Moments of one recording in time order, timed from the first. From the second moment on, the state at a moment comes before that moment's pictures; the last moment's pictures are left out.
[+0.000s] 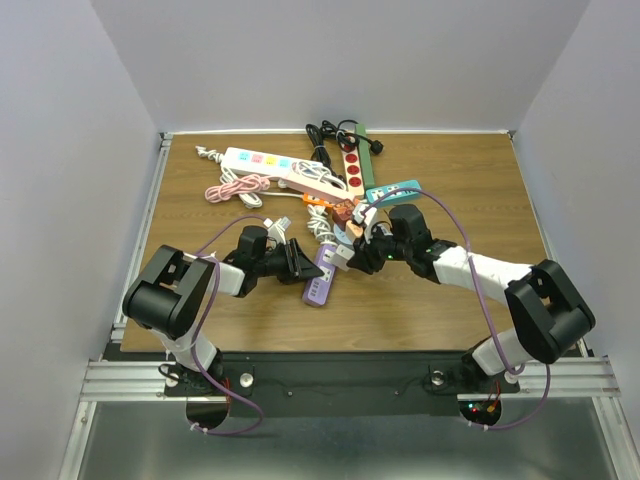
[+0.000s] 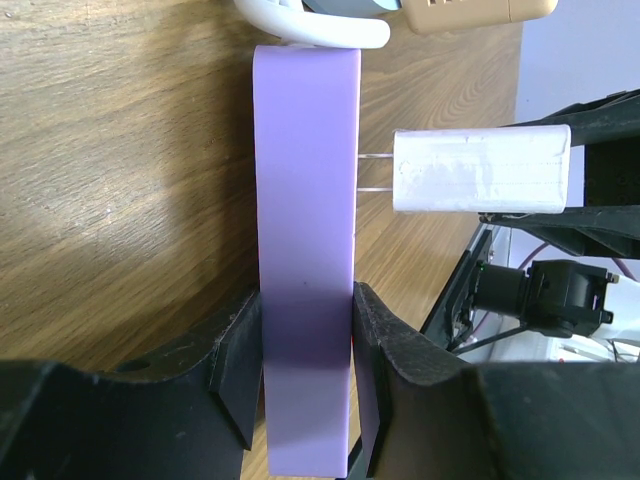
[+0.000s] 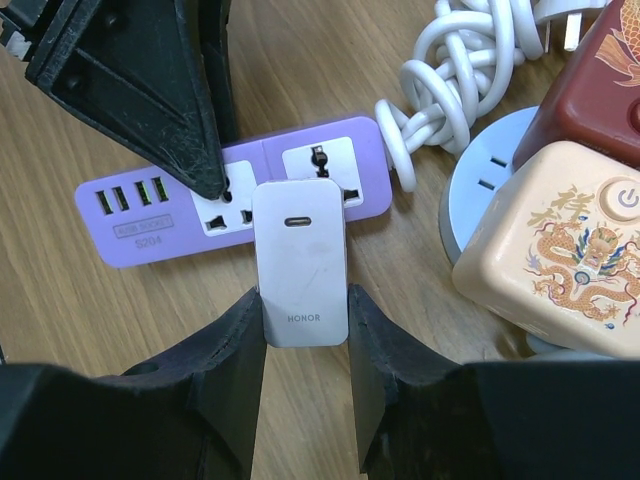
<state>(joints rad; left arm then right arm) -0.41 1.67 0.46 0.54 0.66 -0.78 0.58 1.47 0.75 0.14 -0.53 -0.17</state>
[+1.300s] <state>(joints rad) -0.40 1.72 0.52 0.45 0.76 -0.80 0.58 1.50 0.78 0.14 -0.49 -0.19</state>
